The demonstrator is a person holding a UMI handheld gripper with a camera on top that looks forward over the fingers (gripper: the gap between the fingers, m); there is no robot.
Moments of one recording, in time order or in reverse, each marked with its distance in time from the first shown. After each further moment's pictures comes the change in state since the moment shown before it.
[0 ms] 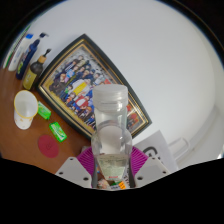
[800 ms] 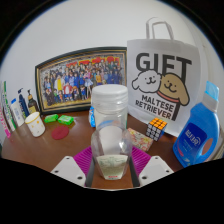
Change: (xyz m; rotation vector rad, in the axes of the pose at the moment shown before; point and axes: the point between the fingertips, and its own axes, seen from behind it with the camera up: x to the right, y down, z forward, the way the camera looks) arm -0.056 0.208 -0.011 -0.104 -0.431 0.849
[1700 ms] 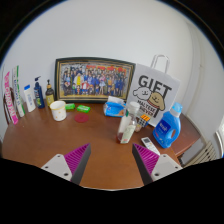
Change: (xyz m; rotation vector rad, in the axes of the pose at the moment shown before) arm -0.089 0.006 -0.214 -0.091 0.170 -0.125
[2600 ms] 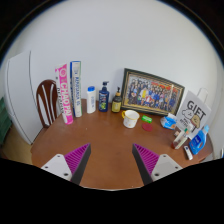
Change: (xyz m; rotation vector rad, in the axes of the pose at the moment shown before) arm -0.326 -0.037 -0.161 0.020 -0.280 -0.147
